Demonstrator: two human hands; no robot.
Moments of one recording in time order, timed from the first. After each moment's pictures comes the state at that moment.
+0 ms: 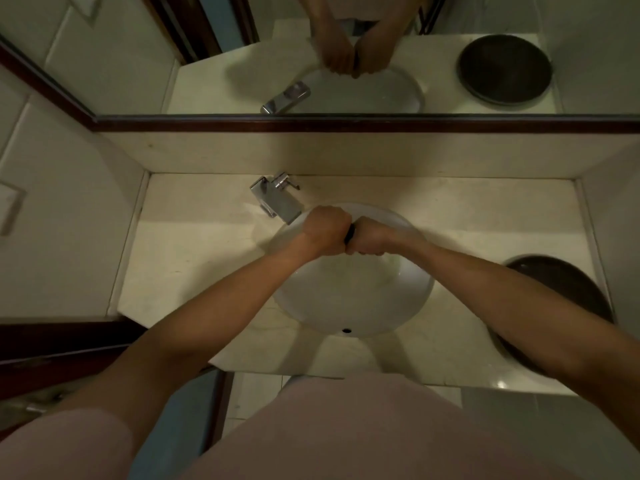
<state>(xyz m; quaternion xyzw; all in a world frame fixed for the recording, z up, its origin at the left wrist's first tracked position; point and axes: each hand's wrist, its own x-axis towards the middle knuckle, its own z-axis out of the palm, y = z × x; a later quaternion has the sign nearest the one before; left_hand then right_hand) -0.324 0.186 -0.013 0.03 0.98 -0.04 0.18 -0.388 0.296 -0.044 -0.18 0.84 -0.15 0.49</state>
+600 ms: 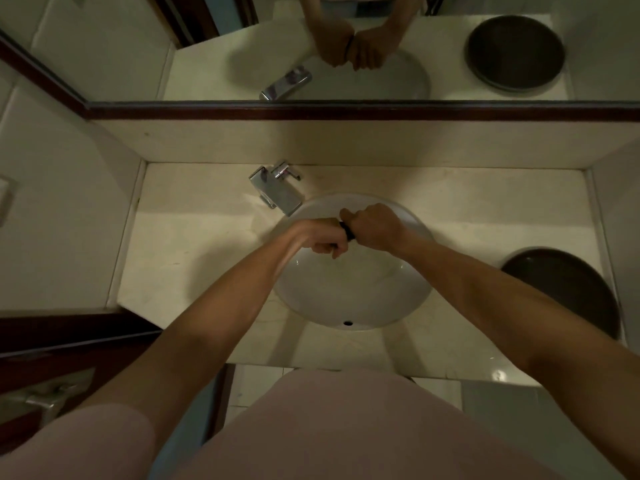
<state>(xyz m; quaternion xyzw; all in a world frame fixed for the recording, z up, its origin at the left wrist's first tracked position) -0.331 0.171 -0.051 -0.23 0.77 0.36 0.48 -0.391 0.313 -0.074 -0.56 0.83 0.04 0.06</state>
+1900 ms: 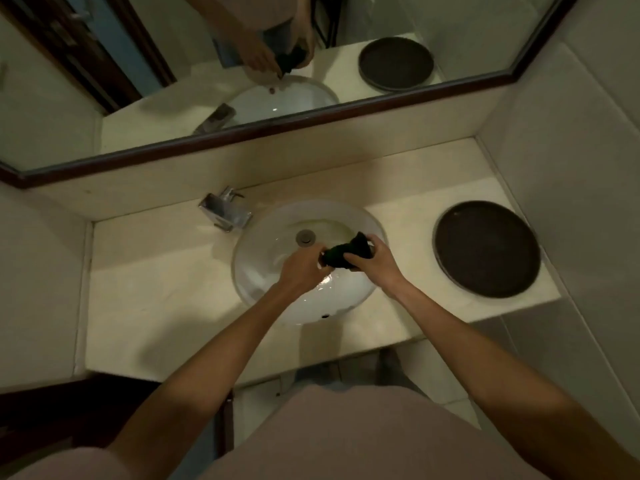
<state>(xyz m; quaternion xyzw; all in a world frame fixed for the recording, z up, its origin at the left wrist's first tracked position) -0.230 0.239 -0.071 -0.03 0.95 0.27 0.14 -0.265 0.435 -0.076 0.08 0.72 -0.64 0.24</state>
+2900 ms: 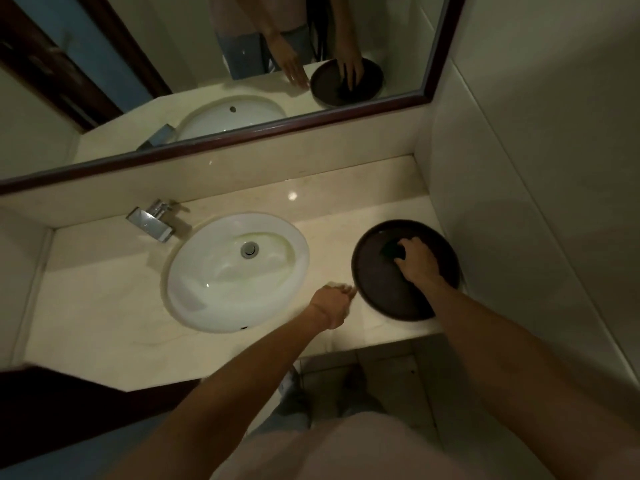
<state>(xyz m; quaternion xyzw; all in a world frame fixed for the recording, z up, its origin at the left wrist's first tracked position) -0.265 0.537 -0.101 0.14 0.94 0.03 0.30 -0.399 0.755 -0.132 -0.06 0.96 -0.19 0.18</state>
